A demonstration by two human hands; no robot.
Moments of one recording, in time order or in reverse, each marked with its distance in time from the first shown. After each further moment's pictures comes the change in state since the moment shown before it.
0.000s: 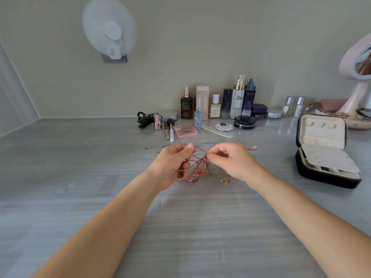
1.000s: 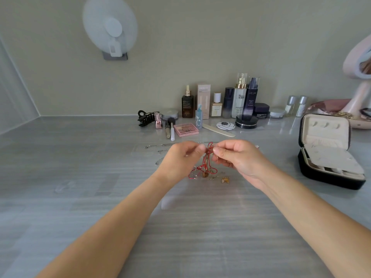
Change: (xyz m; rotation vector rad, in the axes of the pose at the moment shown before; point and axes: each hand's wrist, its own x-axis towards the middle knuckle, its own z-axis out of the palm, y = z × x) left_hand -0.001 -0.002 0.010 0.613 0.104 0.411; right_hand -0.002 0.000 -0.008 0.434 -0.058 0.148
